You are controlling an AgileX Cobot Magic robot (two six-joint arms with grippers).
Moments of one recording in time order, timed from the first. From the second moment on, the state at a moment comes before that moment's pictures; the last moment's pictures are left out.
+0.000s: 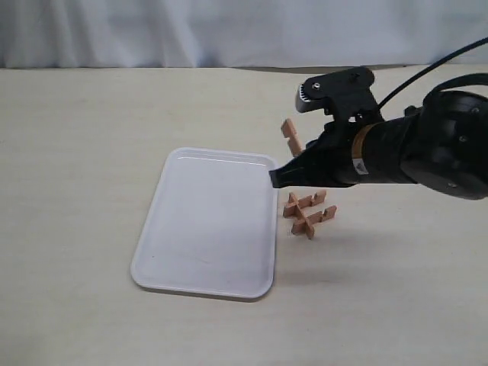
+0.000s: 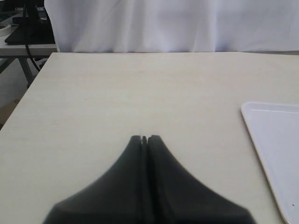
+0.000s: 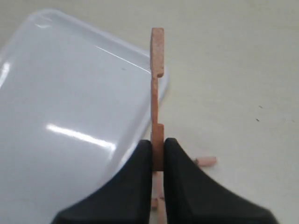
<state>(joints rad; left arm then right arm) -0.07 0.00 0.00 0.14 0.36 -0.15 0.27 1.57 -0.81 -0.66 0.20 0.80</state>
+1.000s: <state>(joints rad) -0.07 0.00 0.00 0.14 0.36 -0.15 0.41 1.86 -1.19 0.37 0.65 -0.50</state>
